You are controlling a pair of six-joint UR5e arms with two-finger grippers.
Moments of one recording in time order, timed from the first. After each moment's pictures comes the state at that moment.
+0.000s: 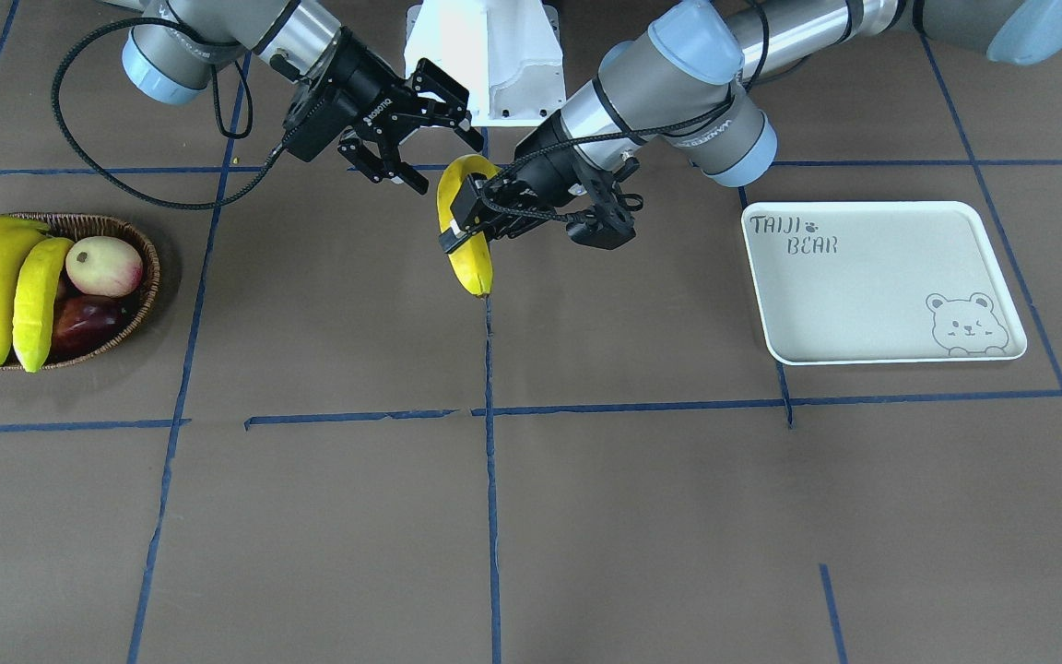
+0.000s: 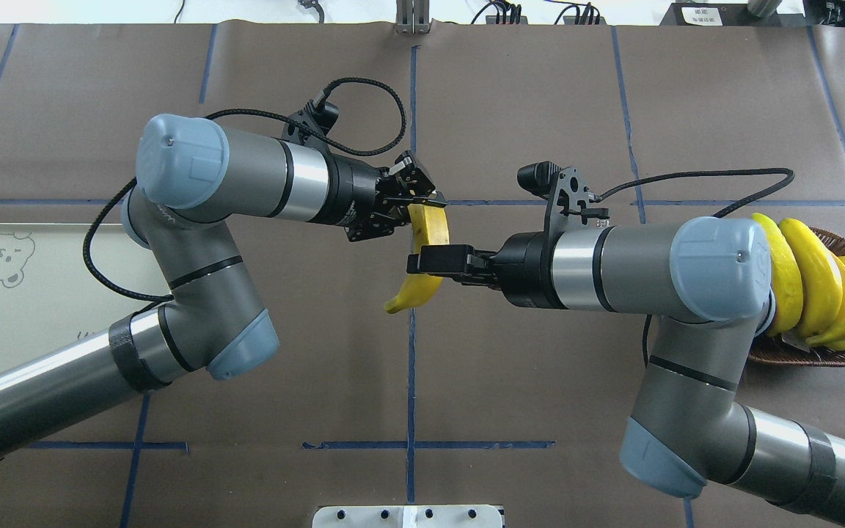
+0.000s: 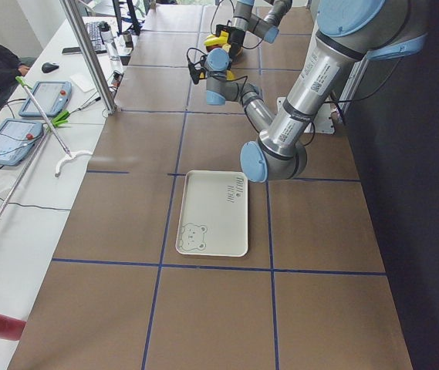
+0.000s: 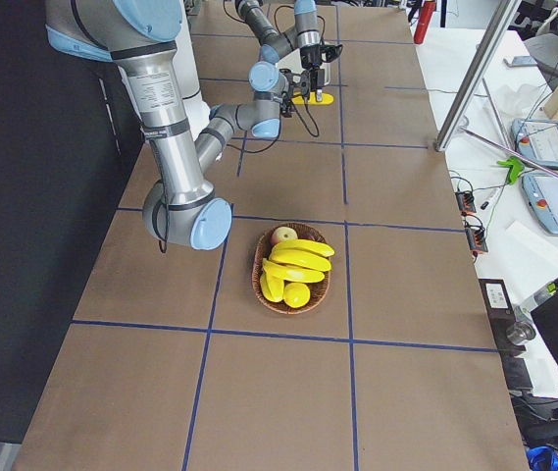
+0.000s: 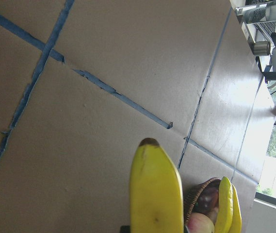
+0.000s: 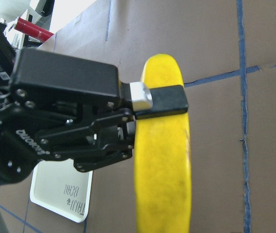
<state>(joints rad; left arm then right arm) -0.63 -2.24 -1.57 -2.49 -1.96 -1.93 0.50 -1.19 1.94 -0.75 1.81 1.49</state>
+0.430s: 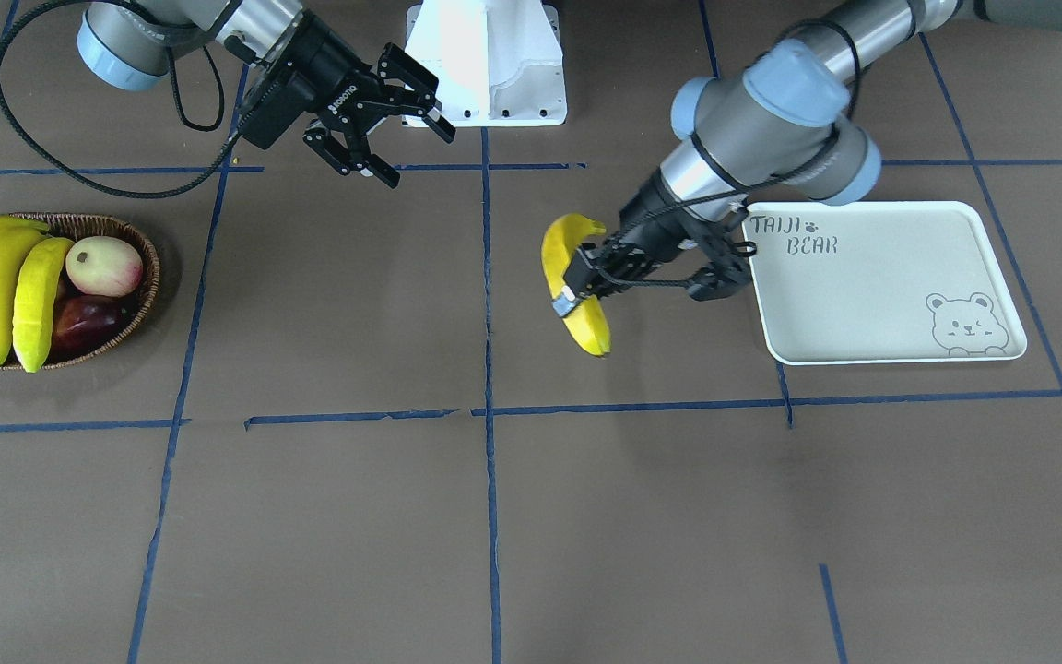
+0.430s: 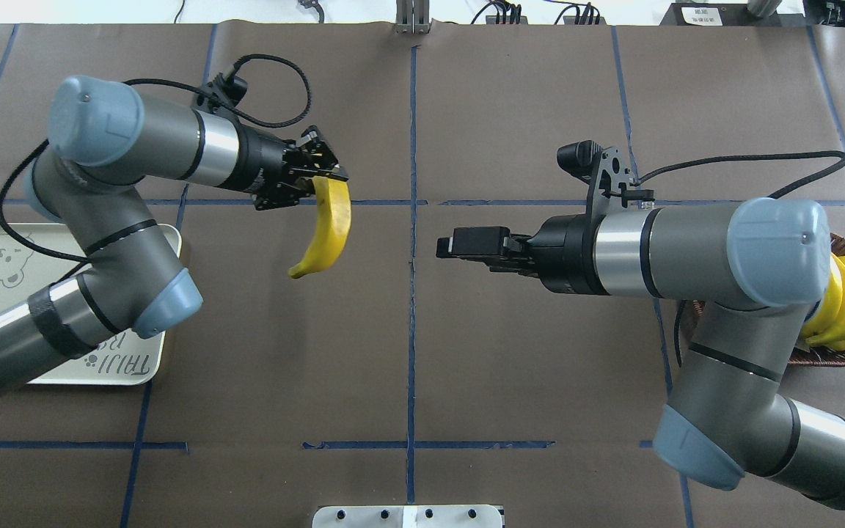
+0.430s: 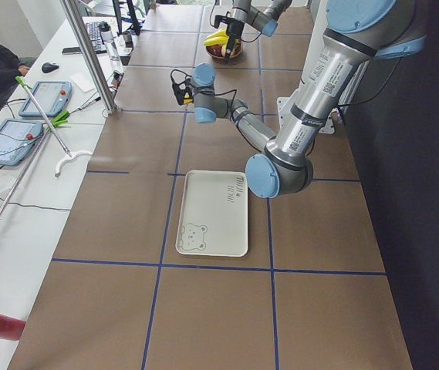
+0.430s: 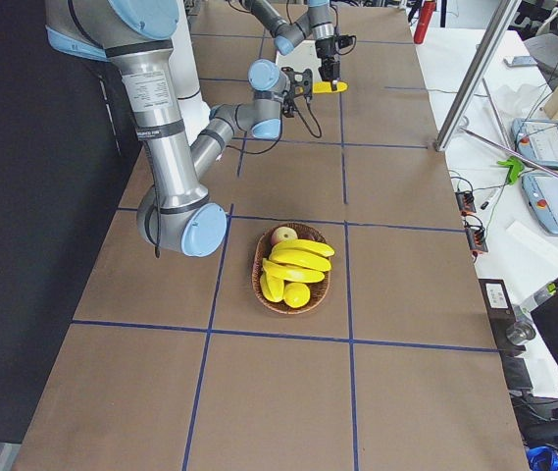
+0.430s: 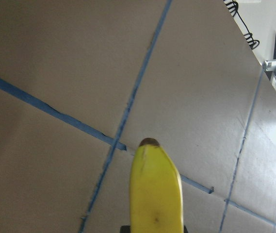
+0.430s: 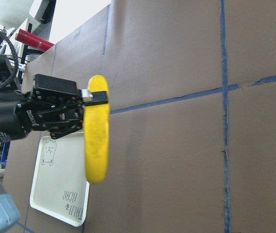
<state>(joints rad) -0.79 -2.07 -1.58 -2.41 -2.07 -1.78 0.56 -1.26 2.00 -0.77 1.85 1.49</state>
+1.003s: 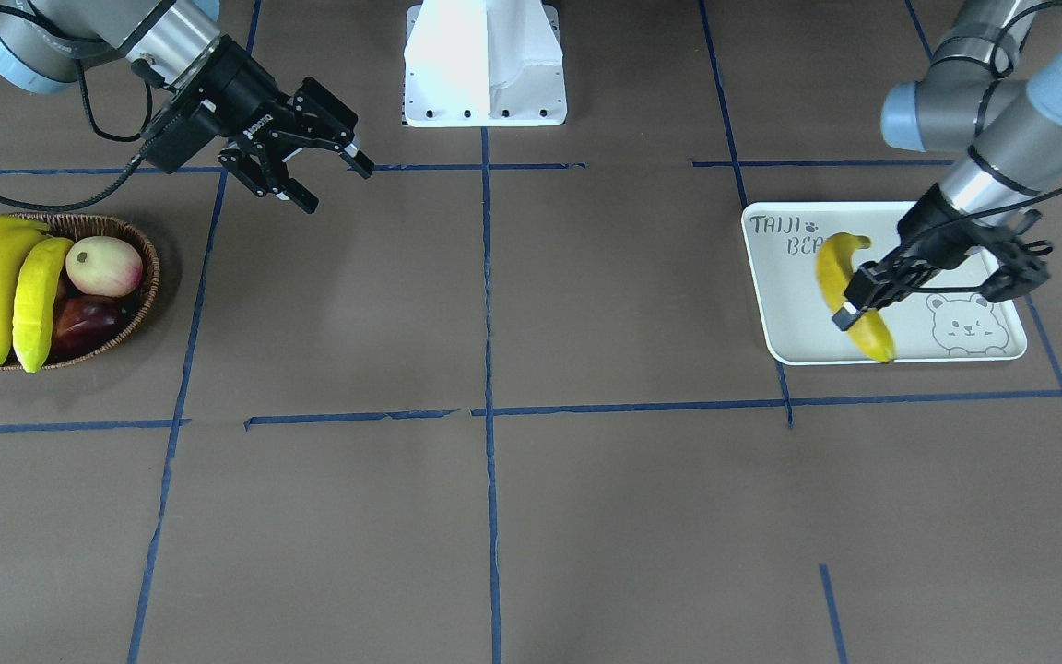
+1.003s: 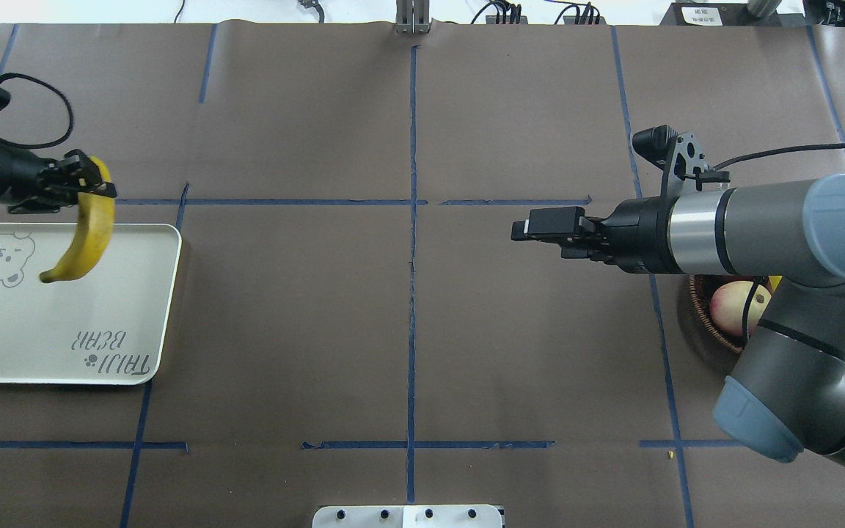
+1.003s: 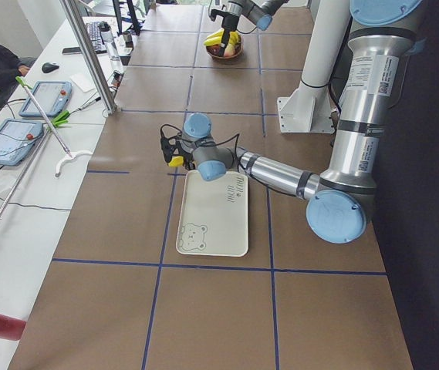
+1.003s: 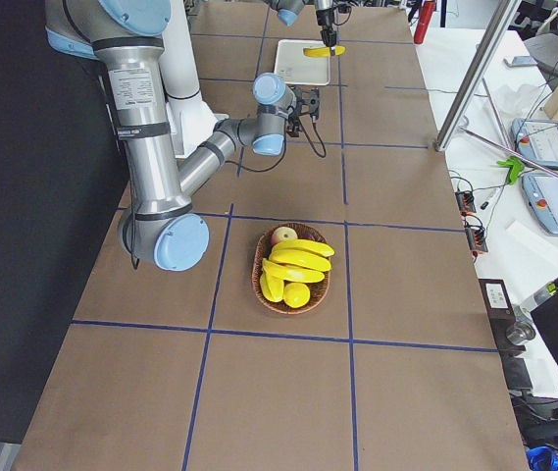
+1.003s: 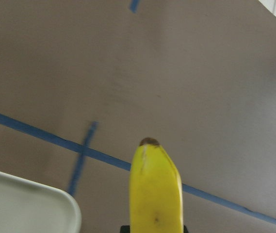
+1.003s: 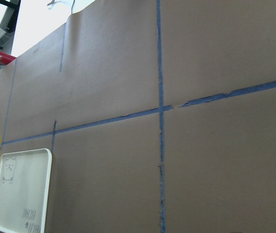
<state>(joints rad) -1.01 -1.62 -1.68 -2.39 -2.16 -1.36 0.65 -1.38 2.01 -0.77 1.91 1.48</state>
